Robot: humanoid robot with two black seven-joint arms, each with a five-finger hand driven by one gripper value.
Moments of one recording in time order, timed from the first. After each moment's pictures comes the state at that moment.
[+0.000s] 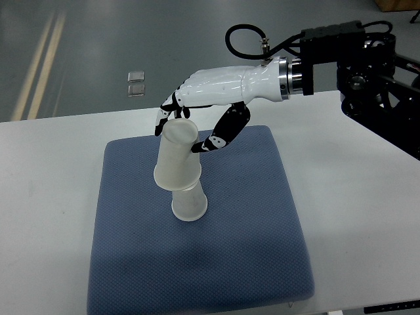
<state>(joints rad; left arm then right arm) -0.05 0.00 -0.12 -0.16 0.11 0.06 0.08 1.09 -0.40 0.68 1.48 -1.70 0.60 0.33</state>
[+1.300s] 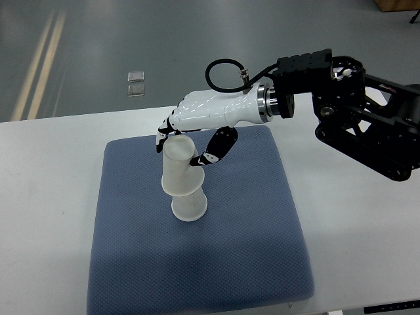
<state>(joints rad) -0.05 0.00 -0.12 -0.16 0.11 0.06 0.08 1.04 -0.33 0.62 1.45 -1.89 0.56 0.30</state>
